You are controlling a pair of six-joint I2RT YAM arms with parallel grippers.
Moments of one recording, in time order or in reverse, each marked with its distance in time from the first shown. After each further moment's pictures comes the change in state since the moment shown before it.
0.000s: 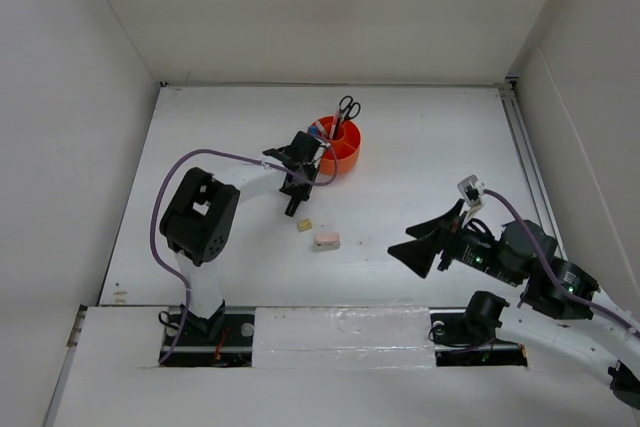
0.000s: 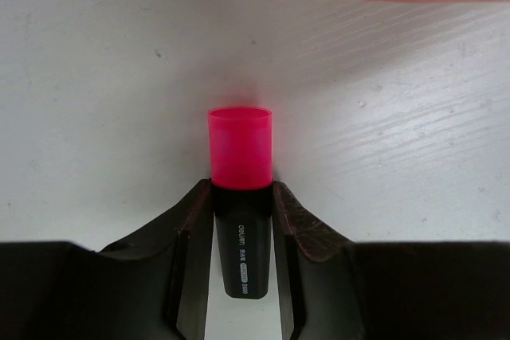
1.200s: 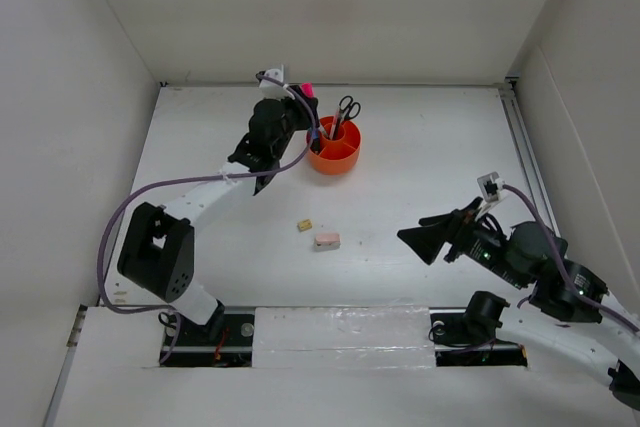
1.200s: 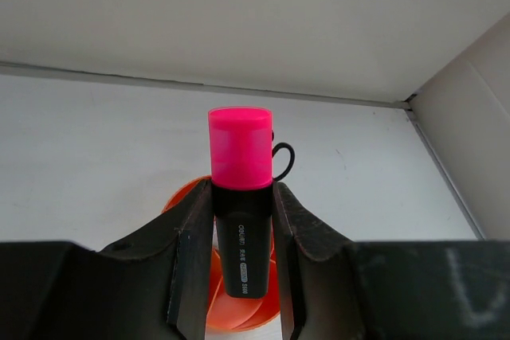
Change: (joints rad) left arm 0.056 -0.319 -0.082 0.819 -0.063 -0.317; right arm 0.000 -0.016 0.034 -0.042 0.183 0.063
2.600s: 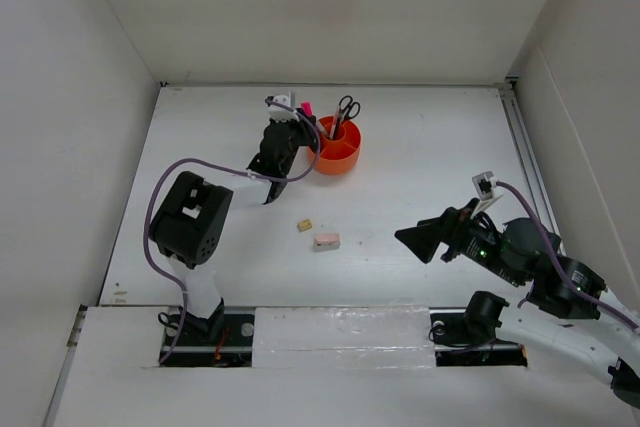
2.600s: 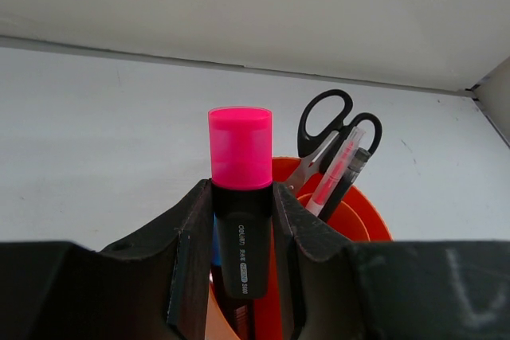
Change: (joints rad) left arm 0.022 0.263 -0.160 0.441 -0.024 0.080; right arm 0.000 0.033 0.022 -0.048 0.003 0.040
